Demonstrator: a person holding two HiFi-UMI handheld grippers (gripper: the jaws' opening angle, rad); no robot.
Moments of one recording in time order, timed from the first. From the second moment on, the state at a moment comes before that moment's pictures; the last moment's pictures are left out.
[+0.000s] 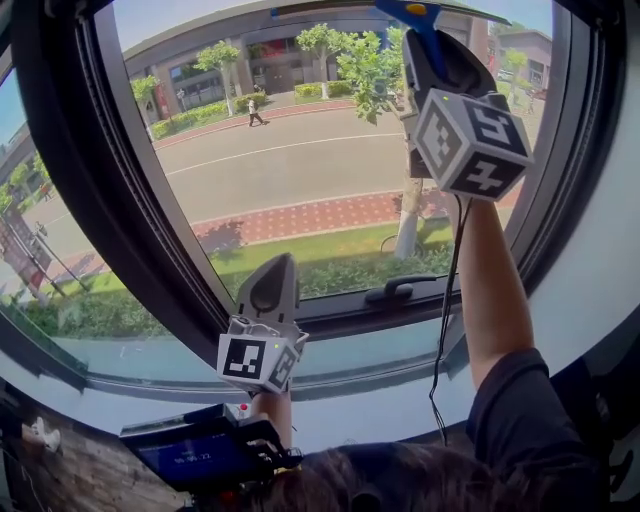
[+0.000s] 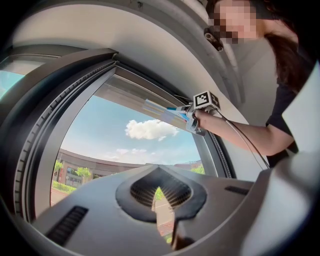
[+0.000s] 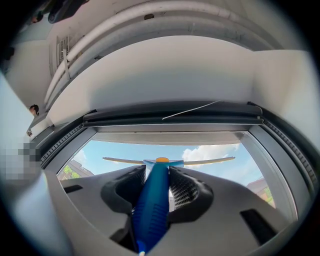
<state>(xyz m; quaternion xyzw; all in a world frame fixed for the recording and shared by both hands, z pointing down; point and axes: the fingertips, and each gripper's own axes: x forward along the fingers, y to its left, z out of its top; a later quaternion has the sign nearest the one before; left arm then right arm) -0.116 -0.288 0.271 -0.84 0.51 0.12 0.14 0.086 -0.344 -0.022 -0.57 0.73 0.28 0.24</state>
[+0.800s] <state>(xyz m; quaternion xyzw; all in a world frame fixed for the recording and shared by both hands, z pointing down) -0.118 -0.282 0.273 -0.84 0.52 0.12 0.13 0.083 -0.346 0.026 -0.57 0.75 0.26 0.22</state>
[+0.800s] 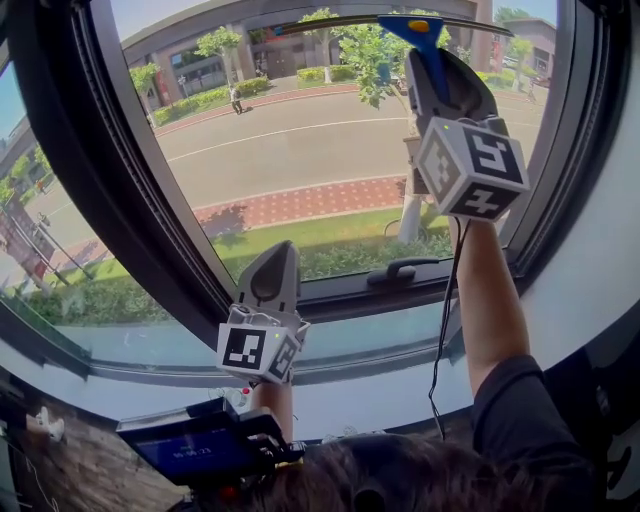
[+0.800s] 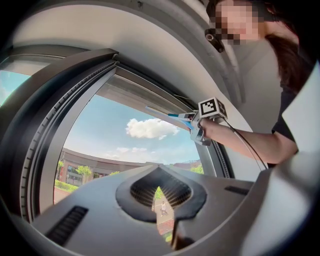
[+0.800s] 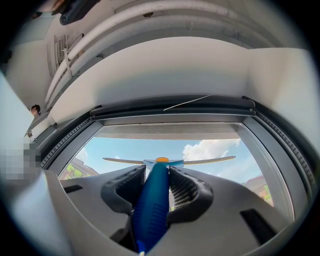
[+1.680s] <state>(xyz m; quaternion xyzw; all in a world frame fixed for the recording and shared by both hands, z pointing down) -0.119 -0.288 0.284 -0.84 0.51 0.11 0.13 0.088 -0.348 0.103 -0.58 0.75 0.23 0.20</state>
